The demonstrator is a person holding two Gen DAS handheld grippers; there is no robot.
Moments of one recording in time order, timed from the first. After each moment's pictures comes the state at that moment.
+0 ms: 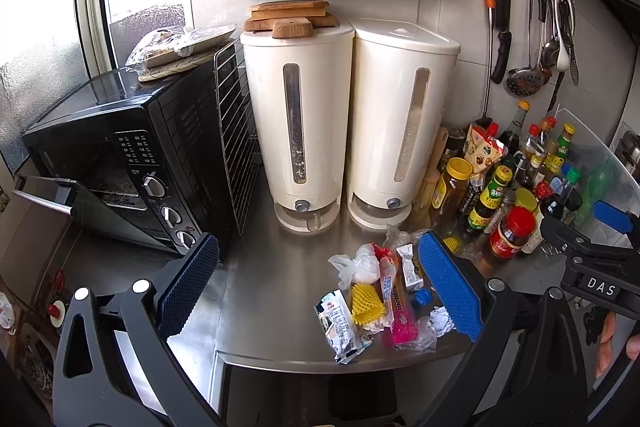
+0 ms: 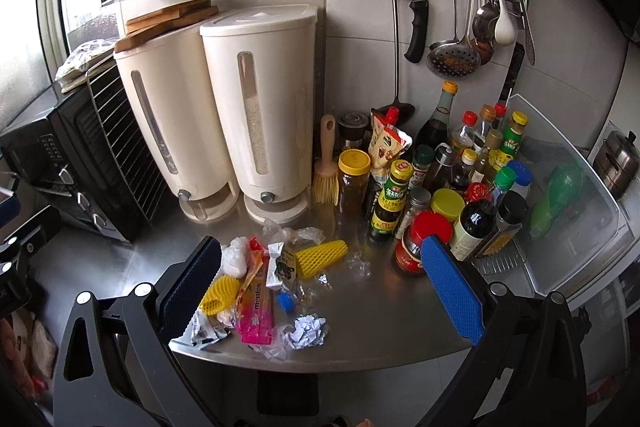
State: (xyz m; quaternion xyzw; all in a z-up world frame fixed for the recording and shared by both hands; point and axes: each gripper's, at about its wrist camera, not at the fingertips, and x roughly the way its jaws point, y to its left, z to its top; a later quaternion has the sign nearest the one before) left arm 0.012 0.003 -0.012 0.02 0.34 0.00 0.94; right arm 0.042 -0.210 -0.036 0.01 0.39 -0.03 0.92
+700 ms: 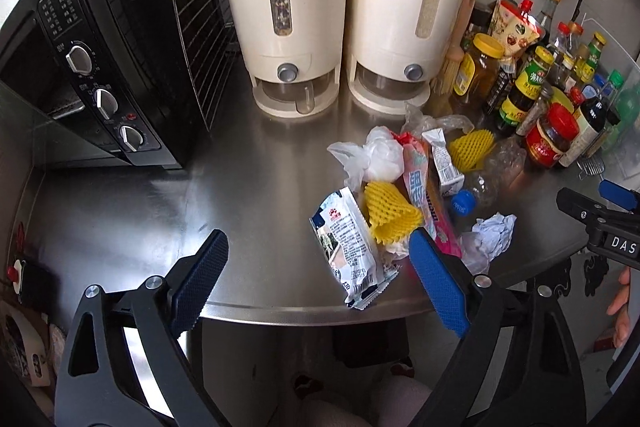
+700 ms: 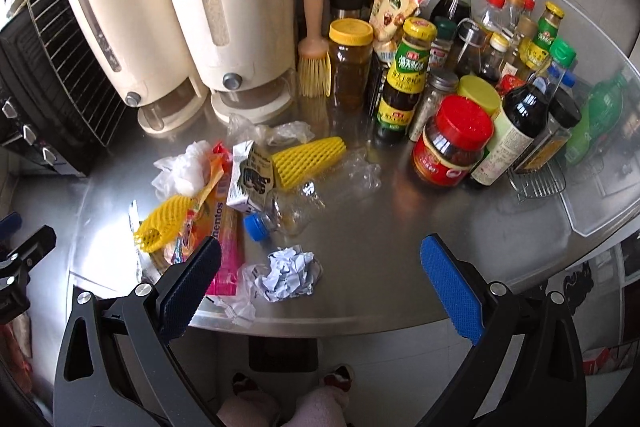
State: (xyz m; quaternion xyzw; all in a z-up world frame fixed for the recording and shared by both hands) left arm 0.045 0.009 -0.174 0.03 0.48 -0.02 0.88; right arm 0.066 -0.228 -0.185 0.04 0.52 -0.03 0.86
